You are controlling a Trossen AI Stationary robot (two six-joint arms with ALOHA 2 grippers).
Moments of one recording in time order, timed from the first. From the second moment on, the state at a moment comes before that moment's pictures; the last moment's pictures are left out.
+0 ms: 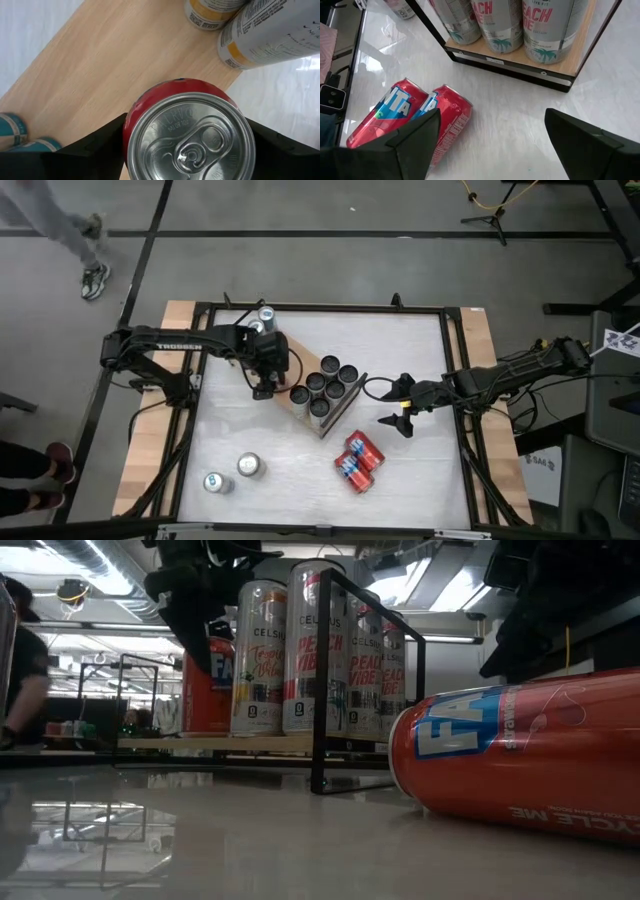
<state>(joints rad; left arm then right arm) 0.18 1.41 1.12 -0.91 0.02 0.09 0.27 1.00 0.61 -0.33 0.12 0.52</state>
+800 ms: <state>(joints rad) 0.18 1.42 1.12 -0.90 -0.04 0.08 0.27 1.00 0.61 -0.33 0.12 0.52</state>
